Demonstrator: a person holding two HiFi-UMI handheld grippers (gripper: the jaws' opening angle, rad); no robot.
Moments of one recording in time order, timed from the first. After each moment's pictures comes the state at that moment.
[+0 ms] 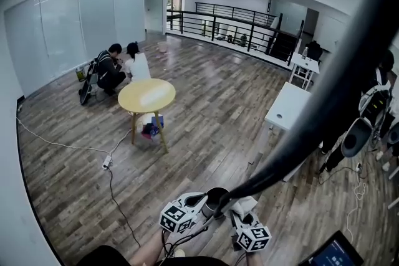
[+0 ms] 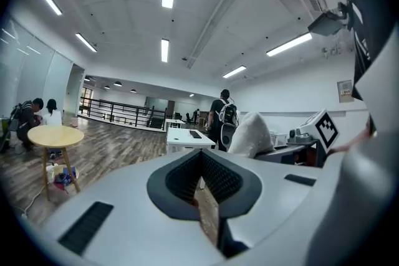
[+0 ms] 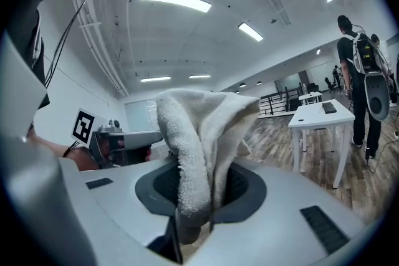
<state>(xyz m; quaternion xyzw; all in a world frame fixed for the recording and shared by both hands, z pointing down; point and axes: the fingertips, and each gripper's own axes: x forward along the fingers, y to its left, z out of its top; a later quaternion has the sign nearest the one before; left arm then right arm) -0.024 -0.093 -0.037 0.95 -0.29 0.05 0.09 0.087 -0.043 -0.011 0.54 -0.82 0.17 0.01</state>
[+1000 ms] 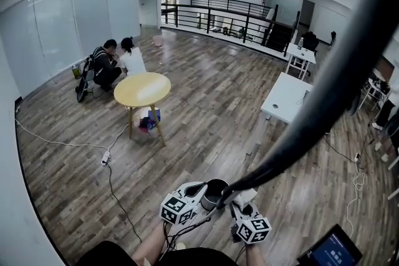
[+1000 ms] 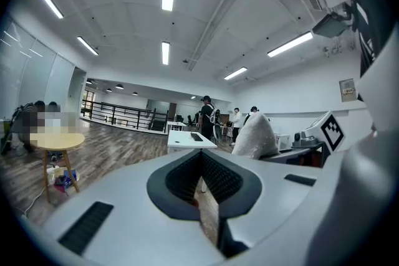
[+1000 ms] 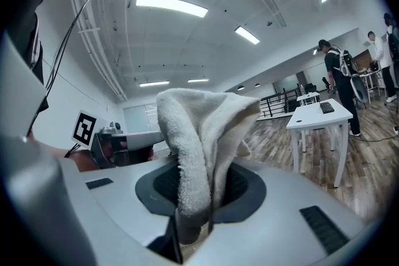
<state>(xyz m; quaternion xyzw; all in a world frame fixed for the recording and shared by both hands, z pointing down) -0.010 -0.093 -0.046 0.95 -0.30 0.04 0.08 0.098 -0.037 -0.016 0.55 -0.82 0.16 -0.01</state>
